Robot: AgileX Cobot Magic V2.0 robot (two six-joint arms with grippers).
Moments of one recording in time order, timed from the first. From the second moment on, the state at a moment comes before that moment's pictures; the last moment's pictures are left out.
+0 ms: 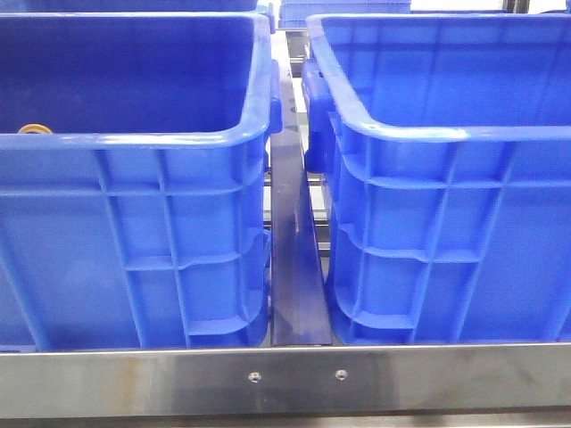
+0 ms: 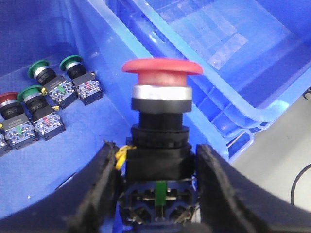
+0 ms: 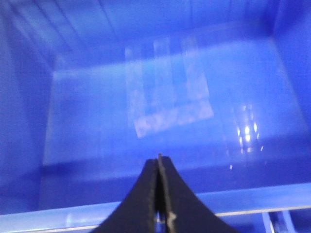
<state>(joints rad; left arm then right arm) -0.65 0.94 -0.96 -0.15 0.67 0.01 -0.02 0.63 -0.72 0.11 0.72 0.11</state>
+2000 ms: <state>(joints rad) -0.65 0.94 -0.96 -0.15 0.67 0.01 0.56 1.54 -1.25 1.46 0.87 -0.82</state>
